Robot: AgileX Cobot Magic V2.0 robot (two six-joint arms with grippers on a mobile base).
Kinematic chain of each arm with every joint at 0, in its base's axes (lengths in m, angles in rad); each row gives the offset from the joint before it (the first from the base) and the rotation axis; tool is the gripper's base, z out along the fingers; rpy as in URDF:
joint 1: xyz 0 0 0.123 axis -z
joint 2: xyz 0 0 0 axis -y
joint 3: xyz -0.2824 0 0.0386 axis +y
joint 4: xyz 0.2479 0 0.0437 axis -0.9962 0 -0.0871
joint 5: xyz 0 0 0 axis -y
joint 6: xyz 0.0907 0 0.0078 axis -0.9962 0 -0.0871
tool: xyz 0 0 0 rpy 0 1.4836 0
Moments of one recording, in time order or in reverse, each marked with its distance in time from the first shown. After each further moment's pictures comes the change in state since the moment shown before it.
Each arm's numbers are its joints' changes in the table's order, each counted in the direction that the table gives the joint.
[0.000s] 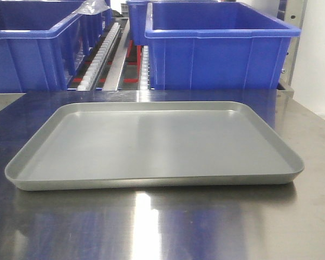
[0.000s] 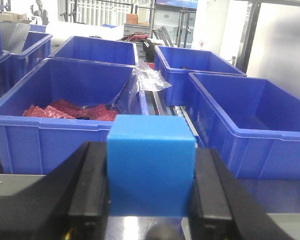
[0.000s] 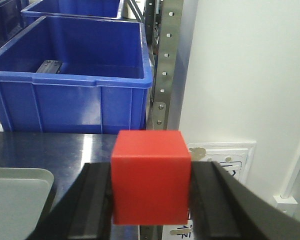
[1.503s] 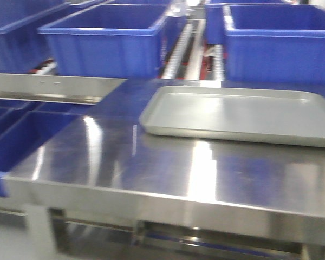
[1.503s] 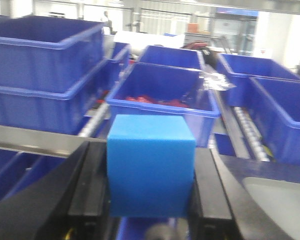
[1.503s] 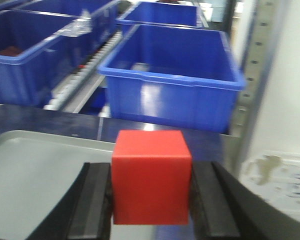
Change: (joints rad) left arm 0.000 0.000 0.000 0.000 0.000 0.000; right arm 0.000 0.004 0.000 0.000 0.000 0.000
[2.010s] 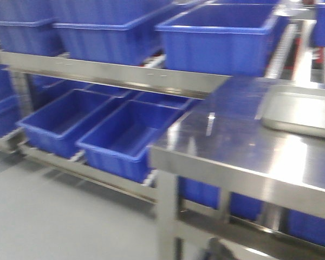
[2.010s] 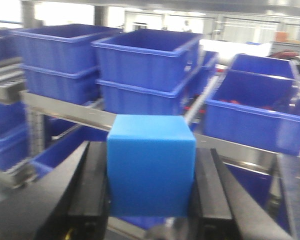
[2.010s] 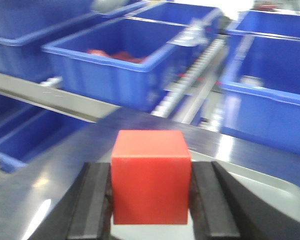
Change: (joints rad) left arm 0.000 0.000 0.000 0.000 0.000 -0.001; right arm 0.000 0.000 0.000 0.000 0.000 0.000
